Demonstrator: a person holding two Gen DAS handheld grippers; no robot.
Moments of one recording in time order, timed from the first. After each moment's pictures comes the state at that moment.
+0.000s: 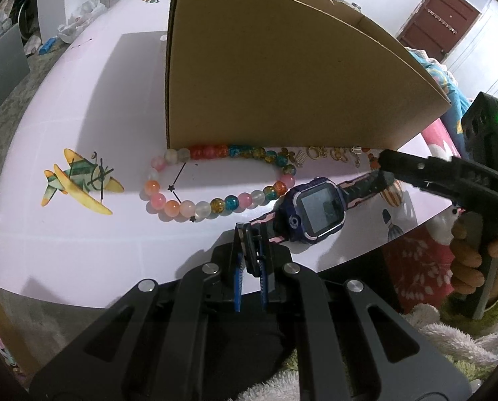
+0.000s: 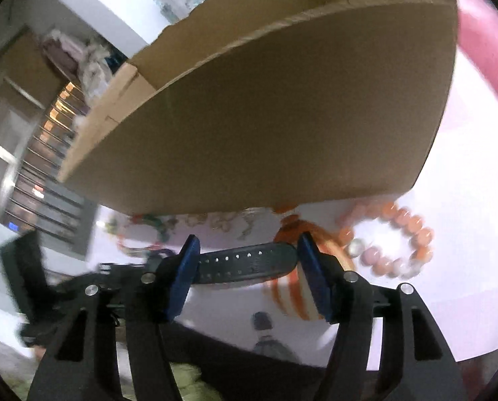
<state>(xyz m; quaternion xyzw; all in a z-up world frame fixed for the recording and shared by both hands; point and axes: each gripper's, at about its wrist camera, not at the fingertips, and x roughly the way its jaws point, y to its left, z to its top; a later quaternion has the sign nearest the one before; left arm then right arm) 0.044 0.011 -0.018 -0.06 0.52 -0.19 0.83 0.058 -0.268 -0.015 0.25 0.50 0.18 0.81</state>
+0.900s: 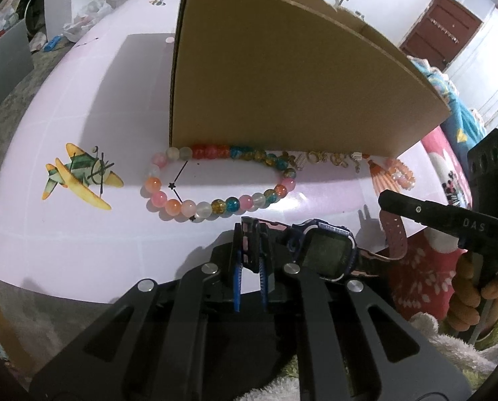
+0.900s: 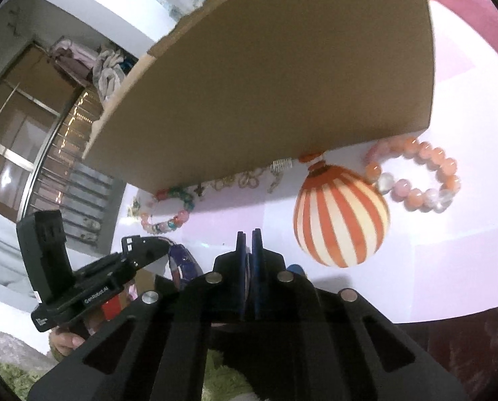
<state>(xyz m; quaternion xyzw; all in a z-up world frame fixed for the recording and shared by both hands) 0.038 0.018 -0.015 -0.08 0.51 -0.19 0.84 0.028 -0.261 -0.016 0.24 0.49 0.18 0.82</state>
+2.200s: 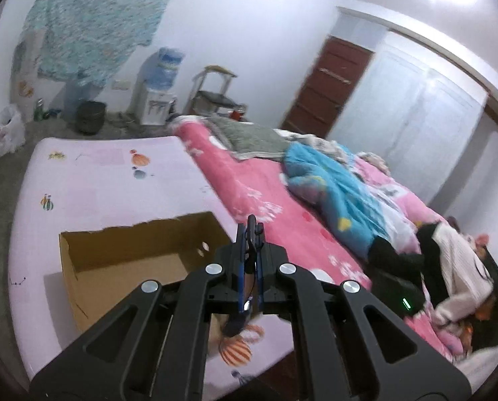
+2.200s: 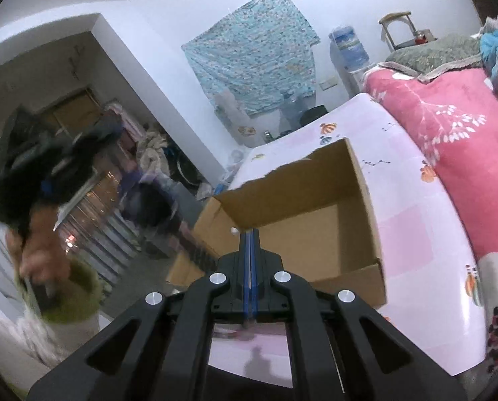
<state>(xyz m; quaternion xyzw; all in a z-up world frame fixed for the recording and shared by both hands) 0.133 -0.058 0.245 -0.11 0.33 -0.37 0.86 0.015 -0.318 0.118 0.24 0.27 0.19 0.91</state>
